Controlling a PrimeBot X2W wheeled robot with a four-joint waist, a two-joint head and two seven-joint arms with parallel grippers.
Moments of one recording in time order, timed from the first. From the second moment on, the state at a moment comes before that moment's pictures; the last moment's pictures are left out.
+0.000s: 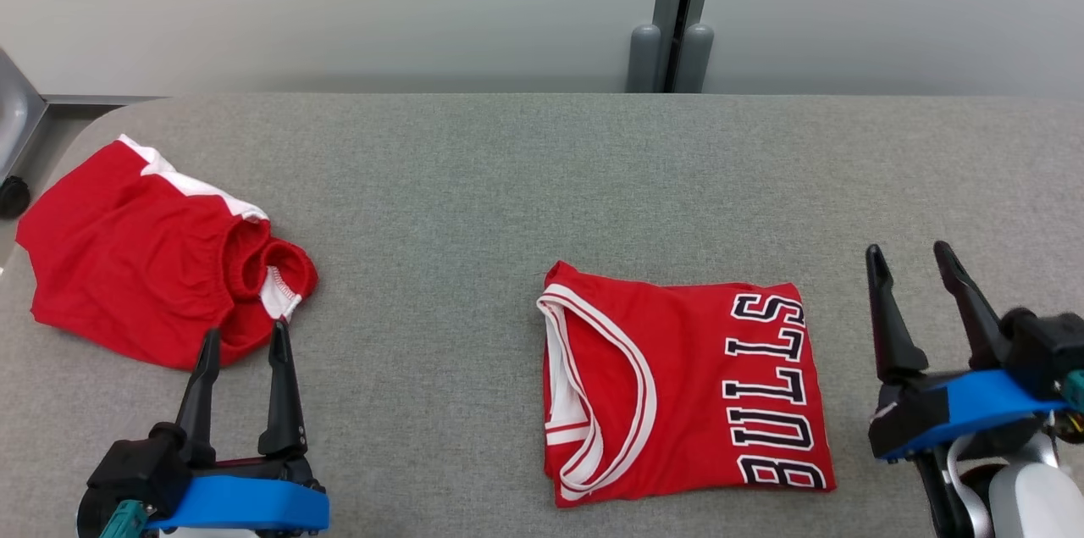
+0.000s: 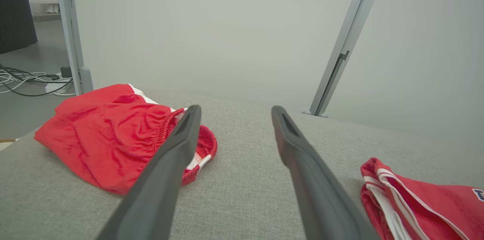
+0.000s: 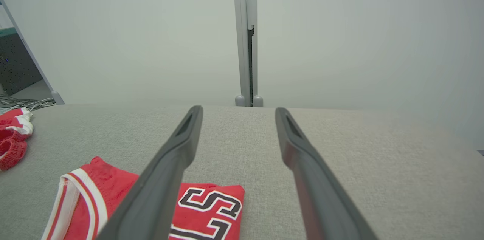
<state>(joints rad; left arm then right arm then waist) -0.01 0.09 0.00 0.18 -0.28 -0.12 -0.26 -0.16 -0.07 -0.08 0.07 0.15 0.13 -0.02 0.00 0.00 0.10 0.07</state>
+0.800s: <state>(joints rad) 0.07 0.12 -0.01 0.23 -0.27 -0.13 -0.26 0.00 -0.05 -0.06 0.18 0.13 0.13 -0.21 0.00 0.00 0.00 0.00</state>
